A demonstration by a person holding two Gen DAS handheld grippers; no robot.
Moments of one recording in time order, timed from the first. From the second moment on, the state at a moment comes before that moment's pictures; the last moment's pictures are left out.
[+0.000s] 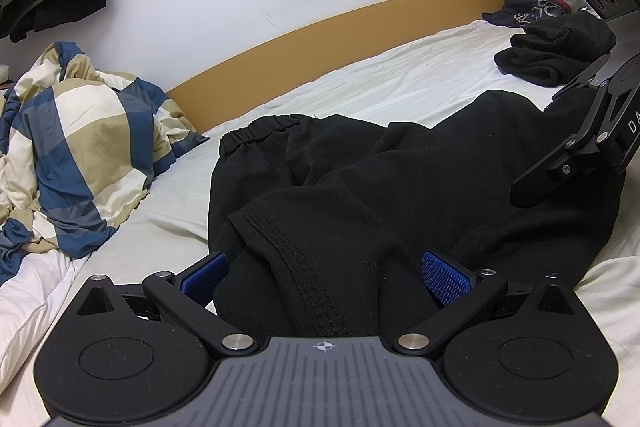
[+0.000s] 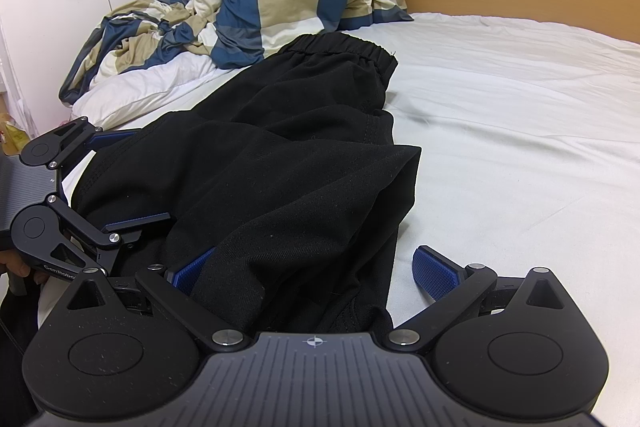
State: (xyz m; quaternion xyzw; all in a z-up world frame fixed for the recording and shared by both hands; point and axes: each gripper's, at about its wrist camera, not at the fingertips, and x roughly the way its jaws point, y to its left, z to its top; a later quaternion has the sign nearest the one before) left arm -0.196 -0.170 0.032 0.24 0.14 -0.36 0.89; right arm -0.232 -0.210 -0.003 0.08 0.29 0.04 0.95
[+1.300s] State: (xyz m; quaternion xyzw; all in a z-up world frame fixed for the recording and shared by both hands) left arm -0.196 -0.167 0.031 0.24 0.14 -0.37 0.89; right arm -0.232 -0.210 -0.004 0.08 0.29 0.04 0.95
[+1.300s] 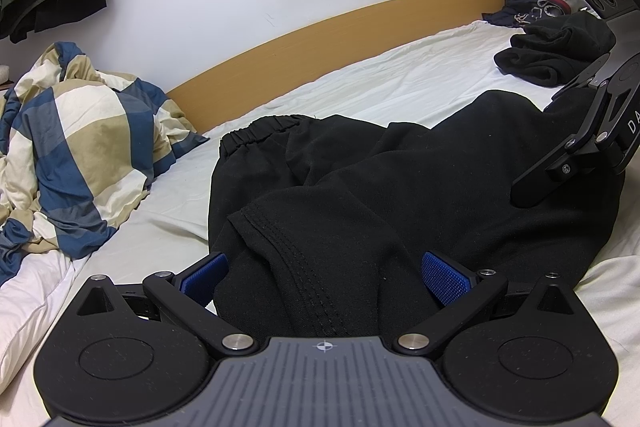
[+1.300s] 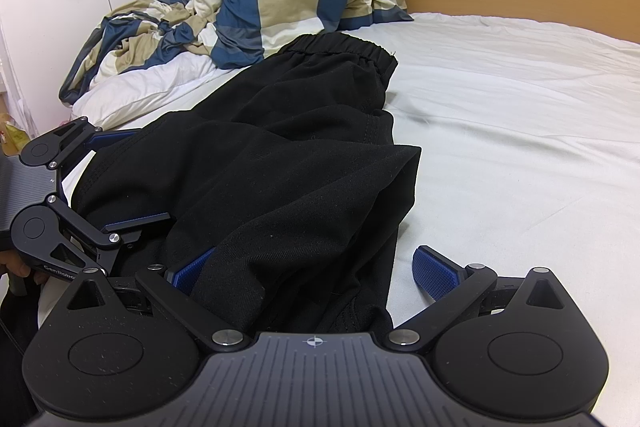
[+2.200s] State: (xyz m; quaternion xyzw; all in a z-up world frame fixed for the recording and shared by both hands) left arm -0.197 -0.156 0.036 0.22 0.14 -0.37 0.89; right arm -0.230 -0.211 -0.004 0.09 0.29 0.04 0.95
